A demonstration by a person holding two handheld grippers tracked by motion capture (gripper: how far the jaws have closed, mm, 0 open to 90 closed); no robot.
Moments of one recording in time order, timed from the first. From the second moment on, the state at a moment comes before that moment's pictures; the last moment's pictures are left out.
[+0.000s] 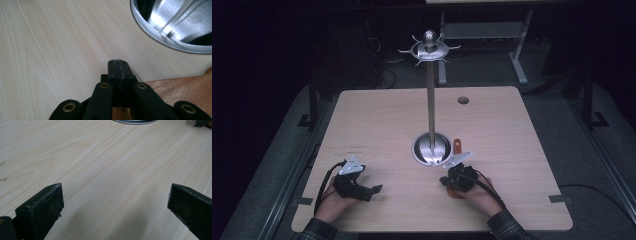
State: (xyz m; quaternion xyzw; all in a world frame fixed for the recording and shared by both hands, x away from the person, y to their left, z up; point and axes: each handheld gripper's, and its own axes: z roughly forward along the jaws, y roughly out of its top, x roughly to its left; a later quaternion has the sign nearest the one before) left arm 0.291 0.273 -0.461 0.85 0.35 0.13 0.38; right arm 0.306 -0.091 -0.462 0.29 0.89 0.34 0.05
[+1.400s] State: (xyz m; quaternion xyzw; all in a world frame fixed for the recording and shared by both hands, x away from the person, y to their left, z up) left arm 0.290 0.274 -0.460 0.85 0.35 0.14 0.38; right arm 0.288 -0.184 -0.459 0.40 0.86 0.32 0.08
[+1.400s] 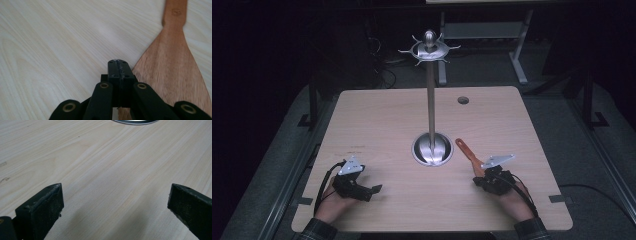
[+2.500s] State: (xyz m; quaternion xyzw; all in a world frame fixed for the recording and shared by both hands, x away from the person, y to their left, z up) left arm 0.290 0.273 -0.461 0.85 0.34 0.13 0.38; right arm 0.327 -0.203 -0.437 0.44 0.83 0.33 0.09
